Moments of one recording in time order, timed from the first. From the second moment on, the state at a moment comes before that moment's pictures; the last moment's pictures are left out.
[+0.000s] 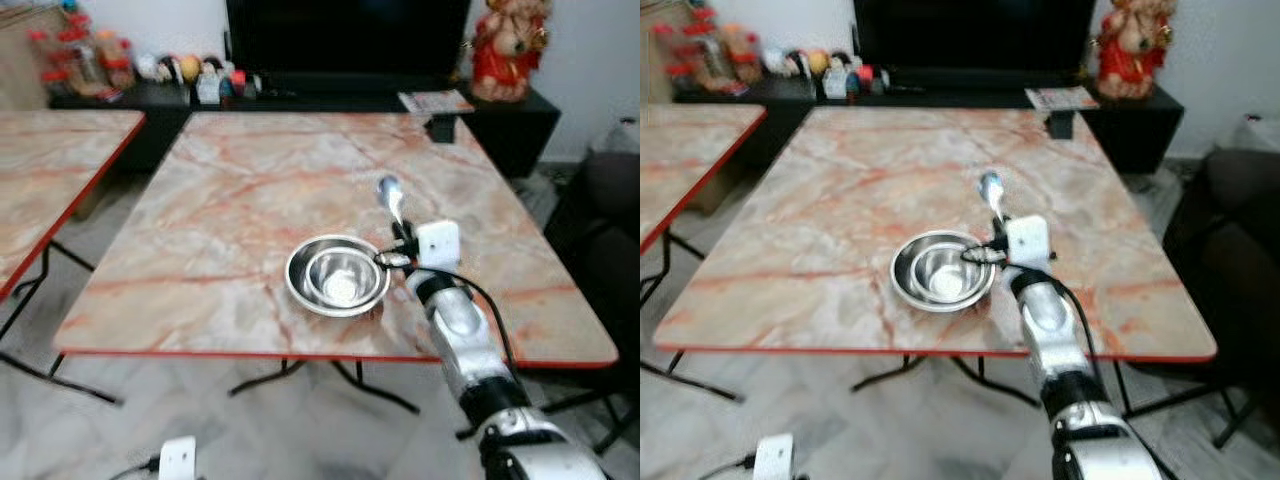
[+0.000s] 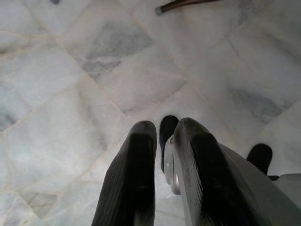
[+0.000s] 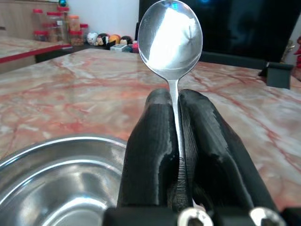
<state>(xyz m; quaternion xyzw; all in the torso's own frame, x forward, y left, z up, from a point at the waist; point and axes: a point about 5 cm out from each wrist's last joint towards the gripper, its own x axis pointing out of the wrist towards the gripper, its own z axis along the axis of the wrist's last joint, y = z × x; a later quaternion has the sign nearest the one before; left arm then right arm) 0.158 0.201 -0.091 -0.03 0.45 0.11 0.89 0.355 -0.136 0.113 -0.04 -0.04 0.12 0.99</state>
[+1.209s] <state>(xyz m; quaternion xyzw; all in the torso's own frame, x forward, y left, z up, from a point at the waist) 0.159 0.198 -0.091 -0.03 0.44 0.09 0.89 0.318 -0.164 0.069 -0.11 0.09 0.02 0.99</state>
